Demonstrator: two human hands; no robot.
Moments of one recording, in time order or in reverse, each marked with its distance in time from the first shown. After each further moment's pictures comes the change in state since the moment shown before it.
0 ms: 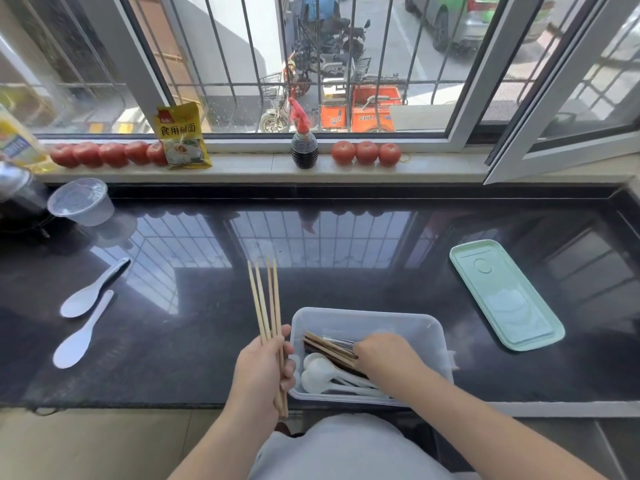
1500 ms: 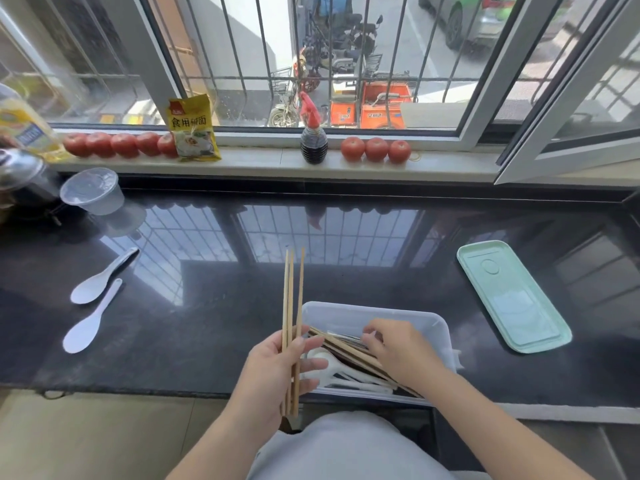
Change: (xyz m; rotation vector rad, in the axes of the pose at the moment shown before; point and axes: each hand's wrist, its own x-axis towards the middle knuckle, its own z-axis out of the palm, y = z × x) left_hand -0.024 0.002 -0.006 0.114 -0.209 -0.013; right_hand -0.024 0.007 -0.021 0.660 0.170 0.199
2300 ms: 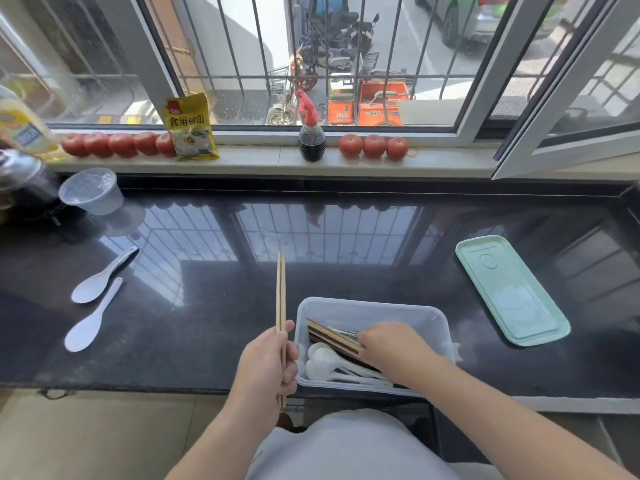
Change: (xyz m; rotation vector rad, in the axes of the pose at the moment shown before) left_hand 0.007 -0.004 -0.006 -0.062 0.156 -0.013; right_hand 0.015 -0.001 0.013 -0.638 -0.153 -0.280
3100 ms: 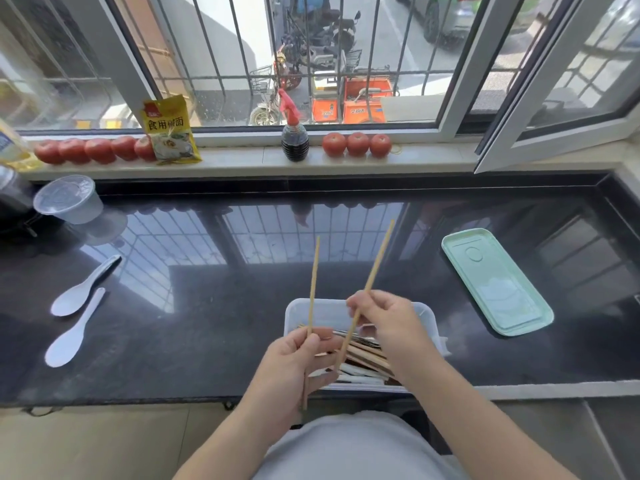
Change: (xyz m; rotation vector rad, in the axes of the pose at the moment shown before) left_hand -0.013 -0.005 0.029 0.162 -0.308 -0.003; right_hand -0.047 -0.028 -0.068 1.685 0.422 0.397
